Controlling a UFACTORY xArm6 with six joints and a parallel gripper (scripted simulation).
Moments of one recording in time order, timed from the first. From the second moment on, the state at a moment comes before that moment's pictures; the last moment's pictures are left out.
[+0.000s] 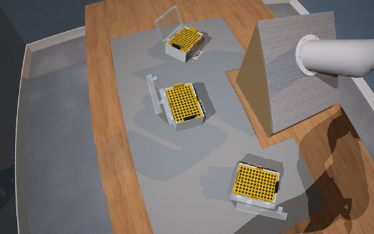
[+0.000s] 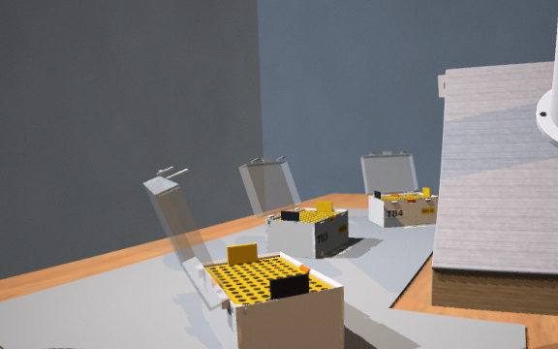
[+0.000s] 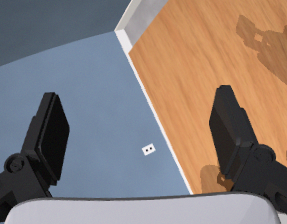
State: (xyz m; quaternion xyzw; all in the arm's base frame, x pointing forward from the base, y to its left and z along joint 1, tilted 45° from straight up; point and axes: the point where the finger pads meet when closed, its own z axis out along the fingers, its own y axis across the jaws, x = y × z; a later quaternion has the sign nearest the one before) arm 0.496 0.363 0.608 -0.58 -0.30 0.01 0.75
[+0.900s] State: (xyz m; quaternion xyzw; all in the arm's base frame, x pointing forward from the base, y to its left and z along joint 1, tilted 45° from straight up) arm 0.516 0.353 0.595 -0.61 -0.26 0.00 0.75
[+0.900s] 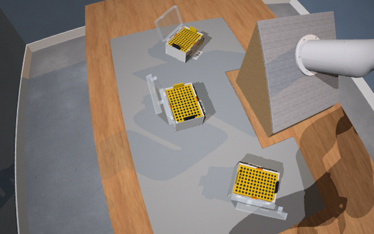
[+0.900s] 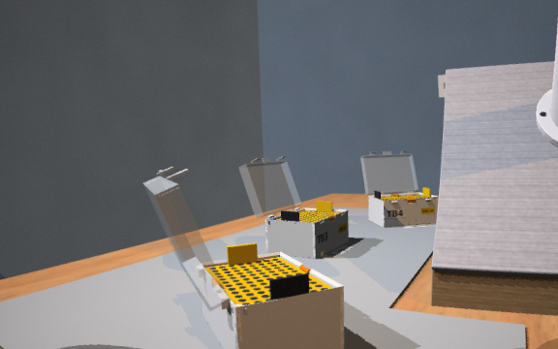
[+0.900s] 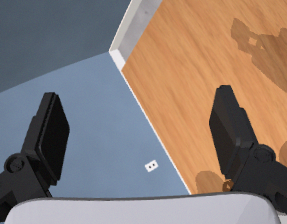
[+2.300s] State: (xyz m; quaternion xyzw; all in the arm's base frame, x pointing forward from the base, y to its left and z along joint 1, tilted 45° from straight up) arm 0.617 0.283 0.493 -0.70 -0.07 -0.03 0.71
